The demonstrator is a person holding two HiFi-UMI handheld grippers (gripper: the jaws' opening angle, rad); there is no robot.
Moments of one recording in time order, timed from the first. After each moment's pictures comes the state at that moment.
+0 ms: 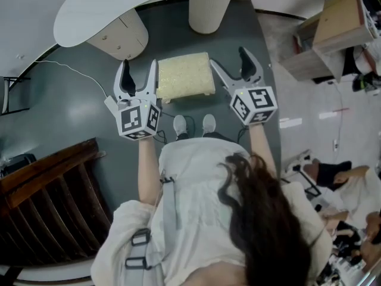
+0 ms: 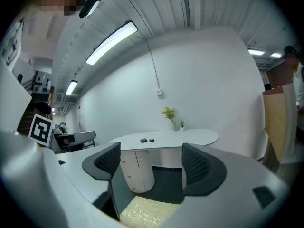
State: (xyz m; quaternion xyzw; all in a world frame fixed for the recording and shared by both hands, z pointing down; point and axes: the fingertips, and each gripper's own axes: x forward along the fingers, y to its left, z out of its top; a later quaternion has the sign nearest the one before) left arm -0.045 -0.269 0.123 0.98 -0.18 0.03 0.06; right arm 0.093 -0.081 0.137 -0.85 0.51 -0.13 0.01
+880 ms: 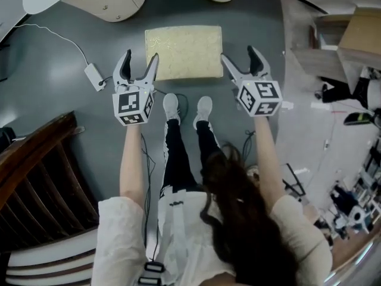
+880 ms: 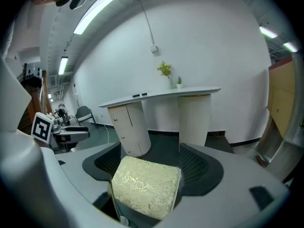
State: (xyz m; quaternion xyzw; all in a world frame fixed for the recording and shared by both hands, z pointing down) left arm -0.031 -0.291 0.418 0.96 -0.15 0.20 0.08; right arm 0.140 -0.085 0.408 -0.82 0.50 -0.28 -0.08
